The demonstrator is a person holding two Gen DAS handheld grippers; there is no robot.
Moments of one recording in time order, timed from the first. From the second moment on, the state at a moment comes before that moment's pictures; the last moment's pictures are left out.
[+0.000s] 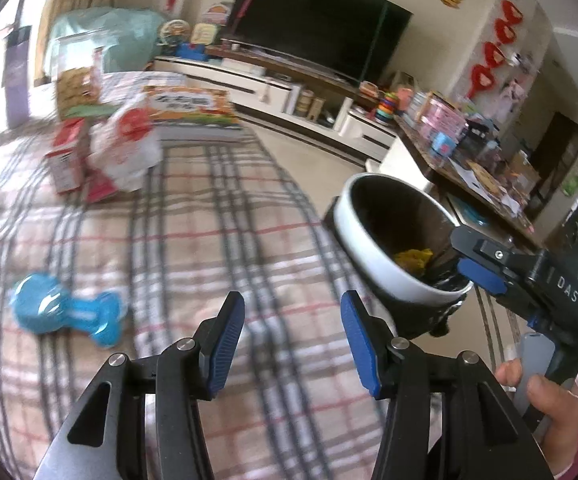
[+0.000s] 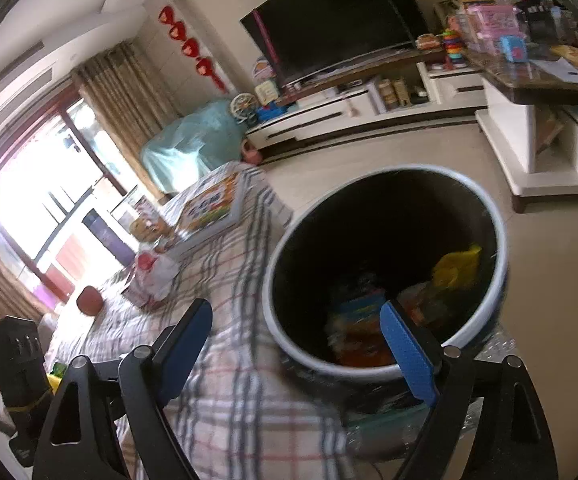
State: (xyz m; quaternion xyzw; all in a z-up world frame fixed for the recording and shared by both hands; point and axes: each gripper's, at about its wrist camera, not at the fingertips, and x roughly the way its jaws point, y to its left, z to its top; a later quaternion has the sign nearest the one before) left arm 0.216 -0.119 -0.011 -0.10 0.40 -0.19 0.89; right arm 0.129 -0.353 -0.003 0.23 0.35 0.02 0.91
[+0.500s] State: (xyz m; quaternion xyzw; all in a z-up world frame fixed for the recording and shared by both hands) left arm 0.165 -0.048 -0.007 -0.14 0.40 -0.13 0.90; right arm 0.138 -0.285 -0.010 0.22 0.37 0.08 0.90
